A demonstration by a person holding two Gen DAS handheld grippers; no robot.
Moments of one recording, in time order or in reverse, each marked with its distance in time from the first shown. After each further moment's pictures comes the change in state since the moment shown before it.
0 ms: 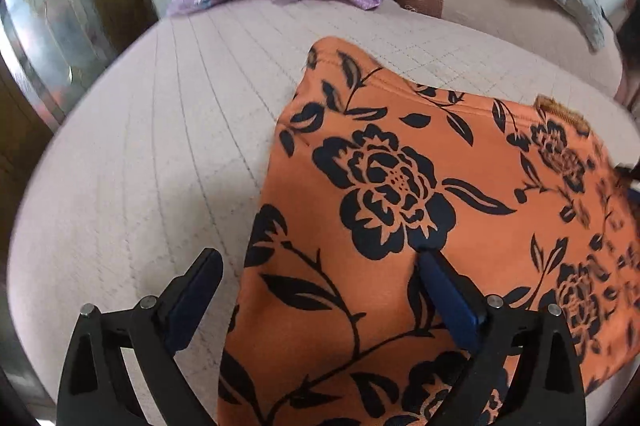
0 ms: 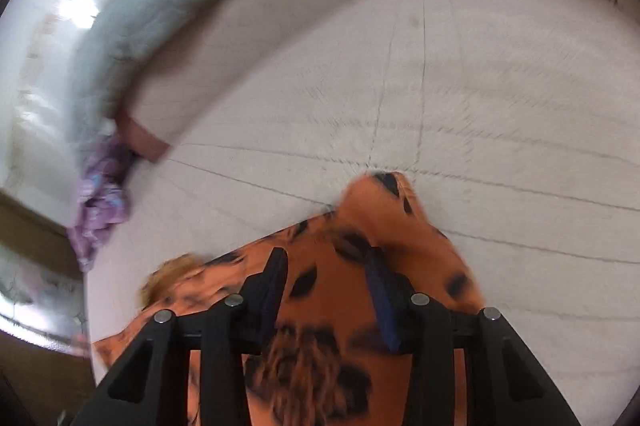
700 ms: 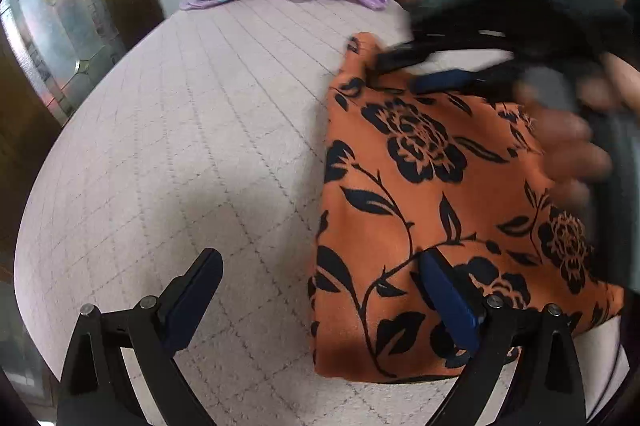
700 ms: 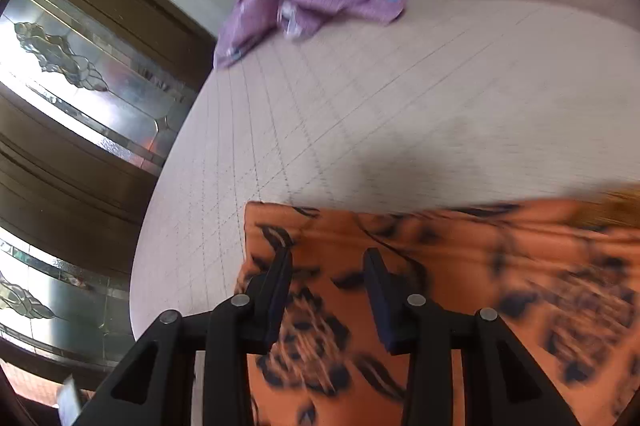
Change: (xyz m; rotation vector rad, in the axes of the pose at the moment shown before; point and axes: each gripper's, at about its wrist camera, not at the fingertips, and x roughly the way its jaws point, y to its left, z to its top) left arm -0.033 0.034 -0.036 0.045 0.003 -0.020; right arm 0.064 0.316 -0.150 -0.562 0.356 0.416
